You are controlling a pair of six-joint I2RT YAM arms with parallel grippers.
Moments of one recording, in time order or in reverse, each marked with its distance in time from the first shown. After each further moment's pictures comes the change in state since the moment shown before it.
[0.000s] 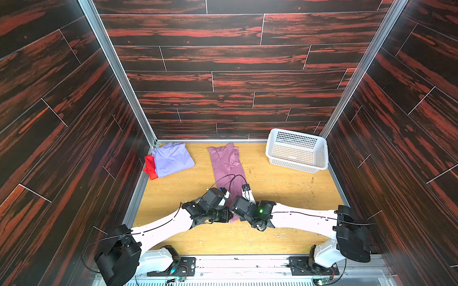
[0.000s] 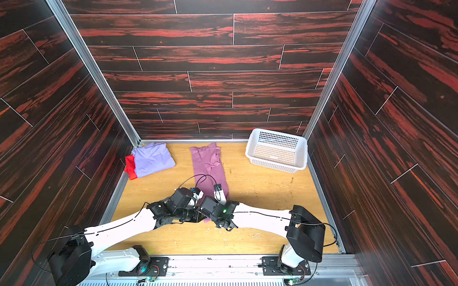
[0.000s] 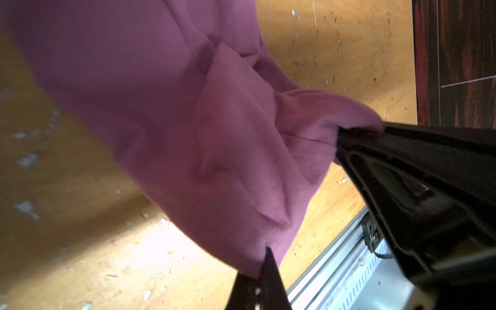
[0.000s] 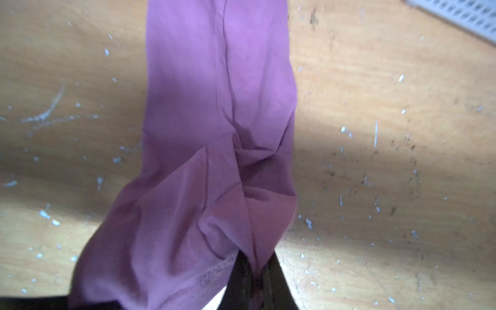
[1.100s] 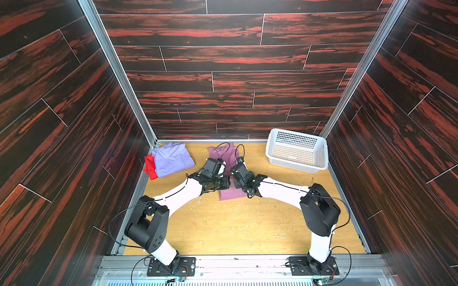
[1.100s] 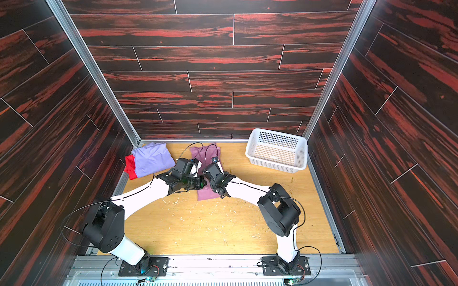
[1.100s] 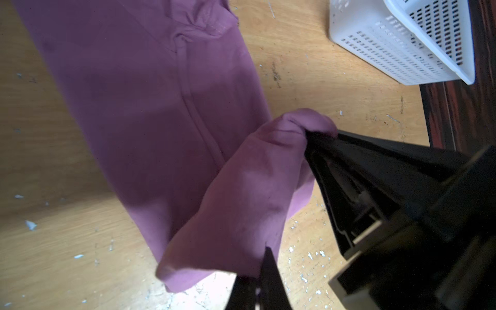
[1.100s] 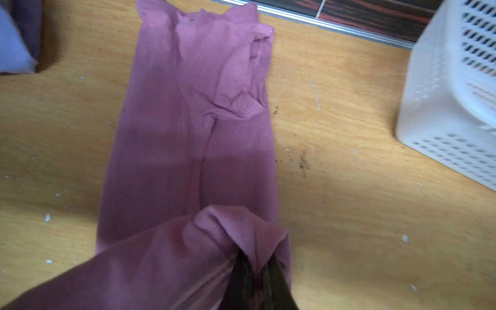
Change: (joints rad) left arm 0.269 0.376 0.404 0.012 -0.035 0.164; right arm -0.341 0.348 0.274 0.374 -0.084 -0.442
